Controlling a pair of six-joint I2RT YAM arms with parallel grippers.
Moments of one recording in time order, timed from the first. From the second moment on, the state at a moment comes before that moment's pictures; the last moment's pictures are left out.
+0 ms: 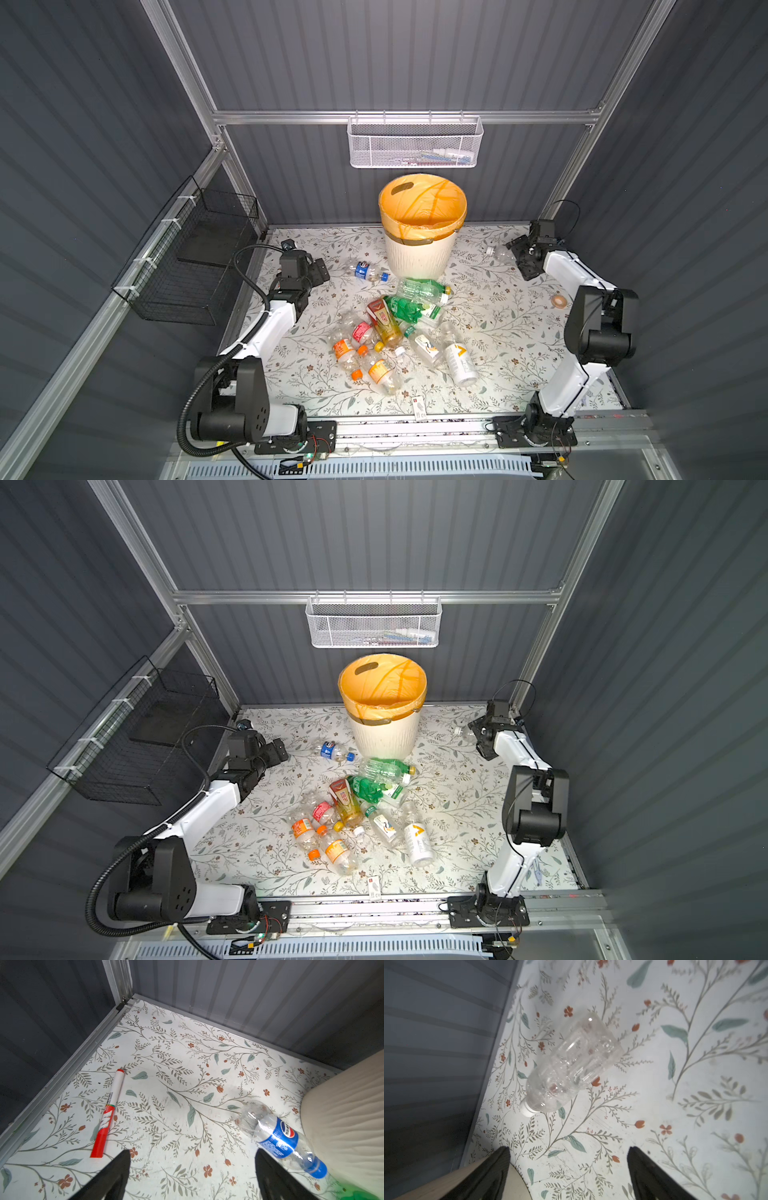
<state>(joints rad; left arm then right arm) -0.09 1.37 0.89 -0.10 -0.15 -0.33 -0.11 1.87 1.38 -0.43 0.04 1.05</state>
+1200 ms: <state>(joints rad) -0.09 1.41 0.95 -0.24 -0.11 -0.34 -0.19 2.33 1.81 -0.35 -0.04 1.38</state>
